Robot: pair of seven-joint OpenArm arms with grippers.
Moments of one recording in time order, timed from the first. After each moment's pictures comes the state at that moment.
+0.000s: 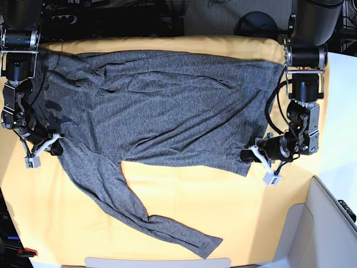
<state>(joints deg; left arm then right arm) -29.8 -19.3 1.4 46.2 -37.4 -32.9 49.3 22.4 31.0 -1.2 42.8 29.7 33.8 -24.6</state>
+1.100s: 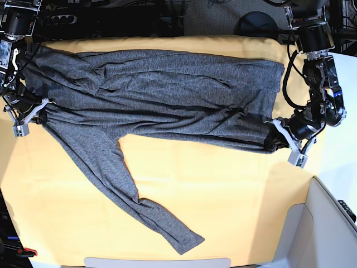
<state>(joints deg) -7.5 -20.3 -16.1 87.4 -37.3 -33.5 58.4 -1.0 31.1 18.9 73.4 25.3 31.2 -35.5</state>
